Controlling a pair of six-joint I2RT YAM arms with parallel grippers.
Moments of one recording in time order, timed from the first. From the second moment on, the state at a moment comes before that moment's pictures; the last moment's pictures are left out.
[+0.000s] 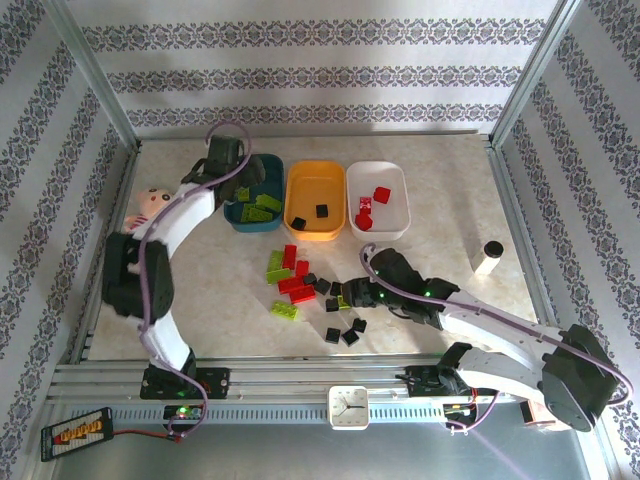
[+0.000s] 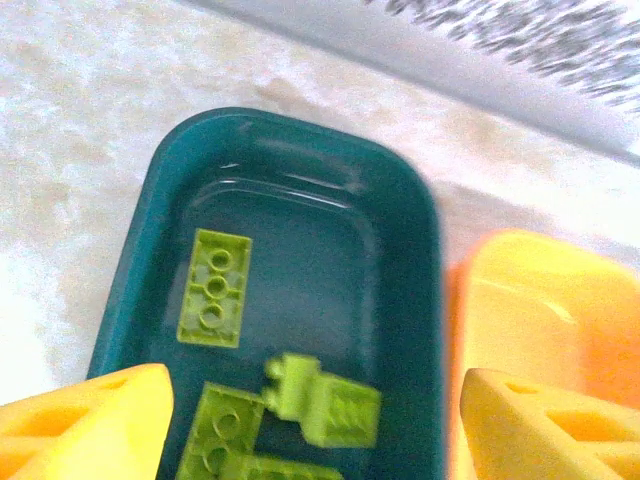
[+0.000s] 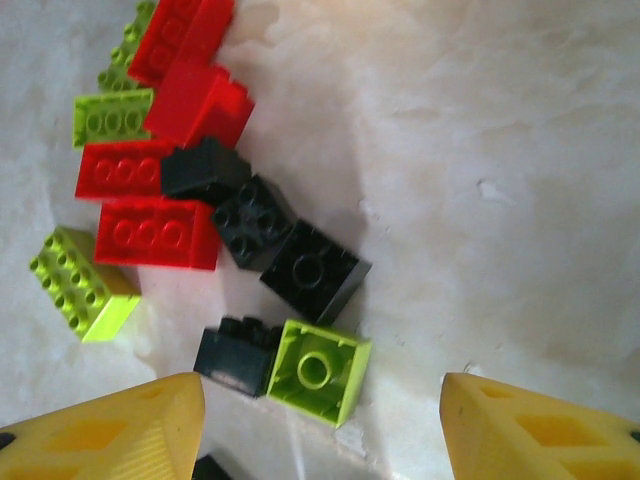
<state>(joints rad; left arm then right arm) -0.21 1.69 1.32 -0.31 -0.07 -0.52 0.78 1.05 0.53 -0.33 -0.06 0.56</state>
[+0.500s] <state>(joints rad) -0.55 0.98 0.59 -0.18 -0.01 -0.66 0.97 1.18 0.54 -0.37 -0.04 0.61</state>
